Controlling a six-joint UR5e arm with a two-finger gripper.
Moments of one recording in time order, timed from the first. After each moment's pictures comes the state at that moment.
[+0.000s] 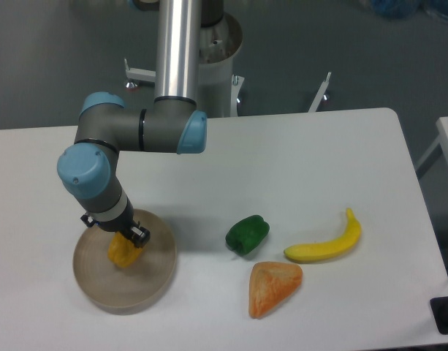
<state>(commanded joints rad) 1.79 -2.19 -1.31 -1.21 1.64 0.54</state>
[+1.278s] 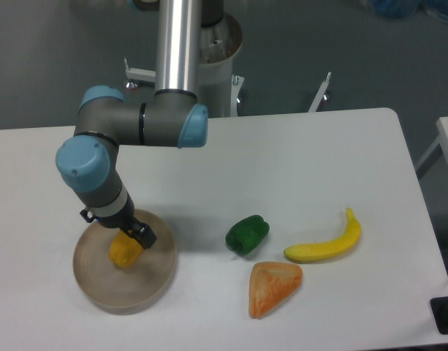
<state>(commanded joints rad) 1.86 -2.12 -1.30 -1.21 1.65 0.58</state>
